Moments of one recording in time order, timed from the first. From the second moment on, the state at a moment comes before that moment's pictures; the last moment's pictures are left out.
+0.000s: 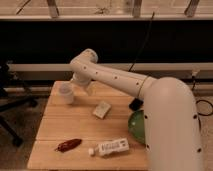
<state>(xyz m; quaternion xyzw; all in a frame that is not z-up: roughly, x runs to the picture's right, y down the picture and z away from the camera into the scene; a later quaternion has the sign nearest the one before) -0.142 0.005 0.851 -0.15 -0.22 -0.46 0.85</state>
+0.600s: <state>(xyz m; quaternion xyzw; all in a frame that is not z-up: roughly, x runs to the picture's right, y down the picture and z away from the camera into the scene) -0.165 0.024 0.875 -0.18 -0.24 -0.48 0.82</state>
